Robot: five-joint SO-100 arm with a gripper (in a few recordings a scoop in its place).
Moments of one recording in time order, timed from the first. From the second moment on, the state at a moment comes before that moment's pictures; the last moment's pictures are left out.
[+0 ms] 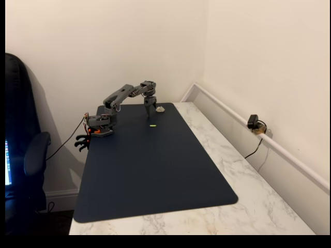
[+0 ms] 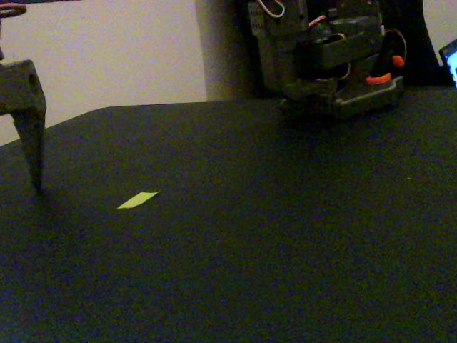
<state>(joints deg) 38.7 21.4 15.0 97.6 15.6</state>
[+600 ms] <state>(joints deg) 35.2 22.6 15.8 97.6 16.6</state>
